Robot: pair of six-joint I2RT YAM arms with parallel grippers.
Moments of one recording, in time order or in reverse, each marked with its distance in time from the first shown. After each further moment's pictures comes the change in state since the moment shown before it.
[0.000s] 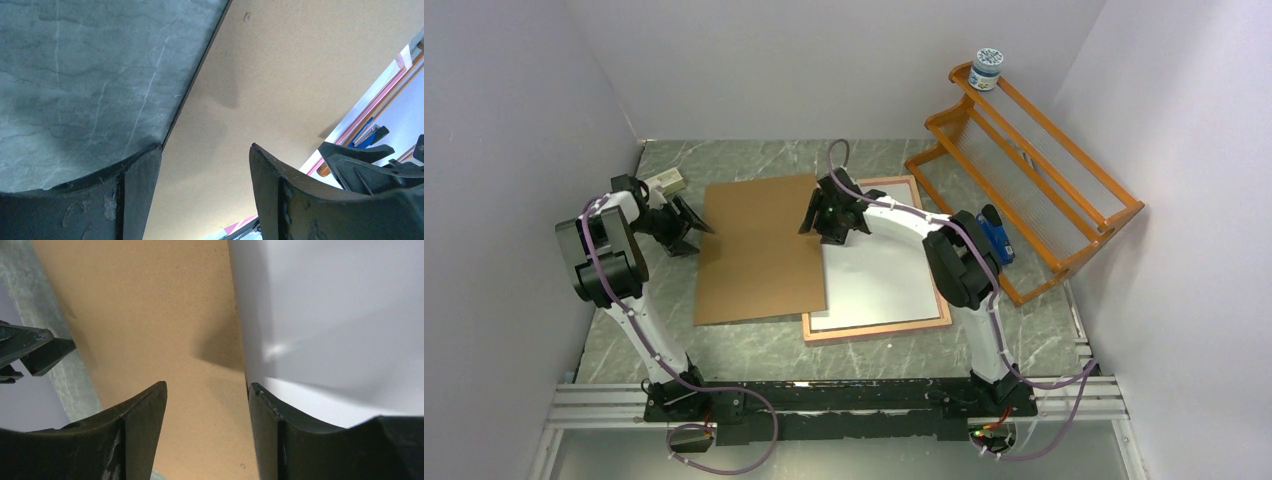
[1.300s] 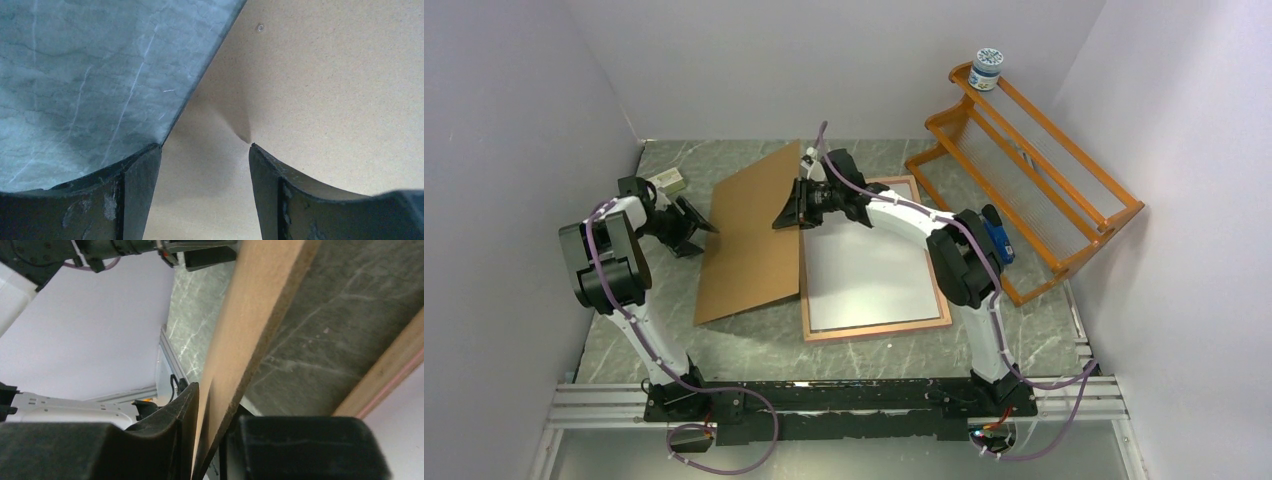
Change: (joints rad) left arm -0.037 -0.072 -0.099 0.113 -0.049 -0.106; right arm -0.018 -0.005 0.043 0.306 -0.619 -0.098
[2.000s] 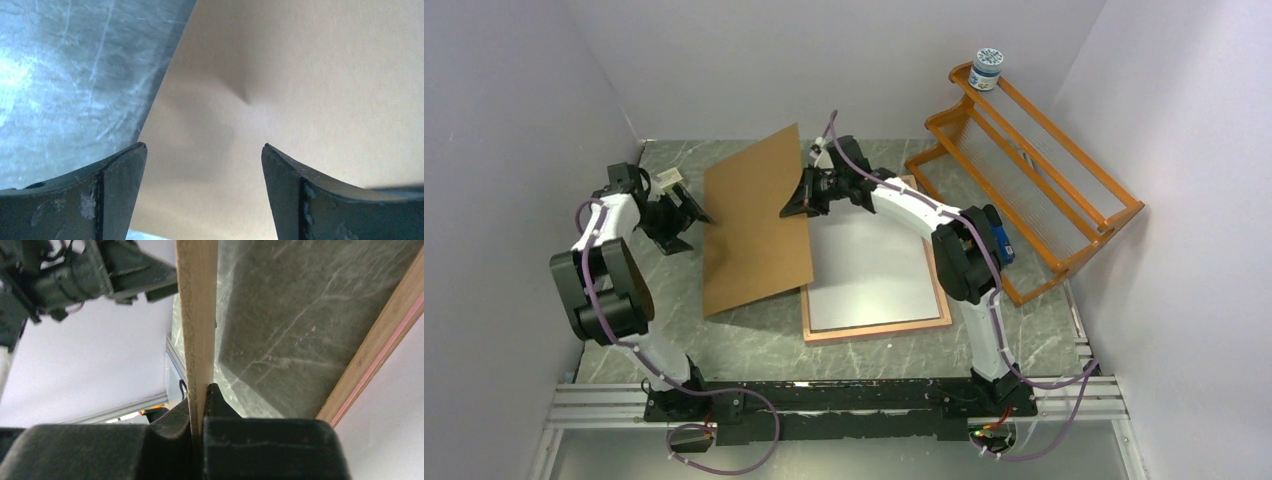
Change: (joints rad) left arm -0.019 -0.191 -0.005 -0.155 -0.073 0.014; right arm -0.040 0.028 0.113 -0.171 0.002 0.022
